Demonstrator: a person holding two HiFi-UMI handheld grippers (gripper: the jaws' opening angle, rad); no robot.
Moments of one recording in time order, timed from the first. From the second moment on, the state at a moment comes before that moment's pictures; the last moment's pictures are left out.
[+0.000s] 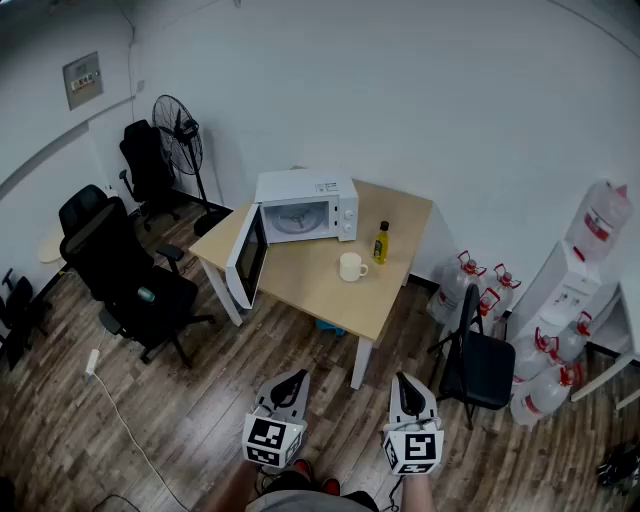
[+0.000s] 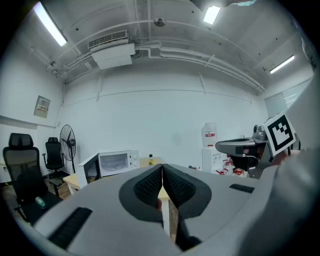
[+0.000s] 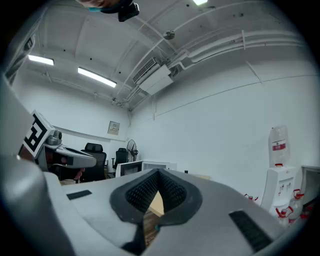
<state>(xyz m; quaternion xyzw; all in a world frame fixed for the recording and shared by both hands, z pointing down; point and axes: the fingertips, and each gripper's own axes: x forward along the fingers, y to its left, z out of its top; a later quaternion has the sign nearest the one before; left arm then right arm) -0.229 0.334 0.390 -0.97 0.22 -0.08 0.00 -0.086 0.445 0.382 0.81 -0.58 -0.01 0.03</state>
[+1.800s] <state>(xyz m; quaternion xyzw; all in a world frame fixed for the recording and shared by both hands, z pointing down) -0.078 0.056 0.419 -0.96 0.24 -0.11 -0.04 0.080 0.175 0.412 0.81 -0.59 0.04 0.04</state>
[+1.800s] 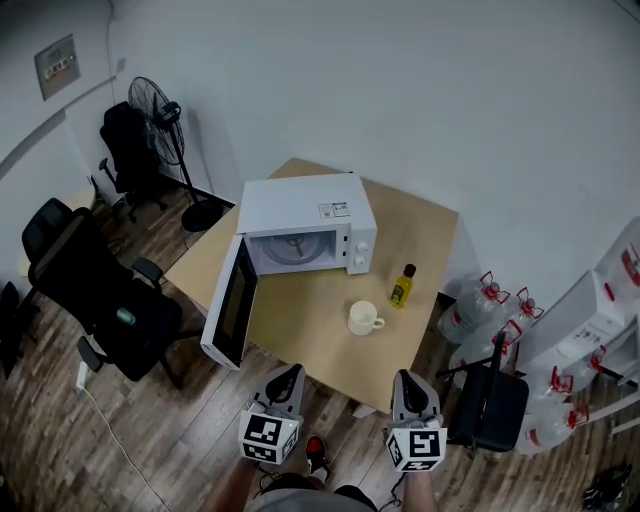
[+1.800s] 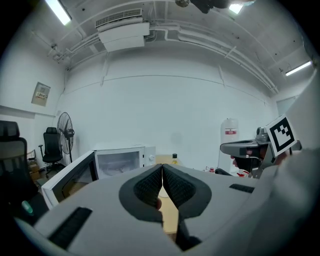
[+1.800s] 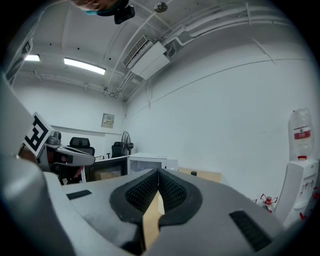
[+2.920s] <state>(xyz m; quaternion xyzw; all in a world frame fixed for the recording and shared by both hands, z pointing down) 0.009 -0.094 0.491 -0.94 0.28 -0.16 -0.08 0.182 0.018 0.495 0.78 -0.62 0.10 0.08</state>
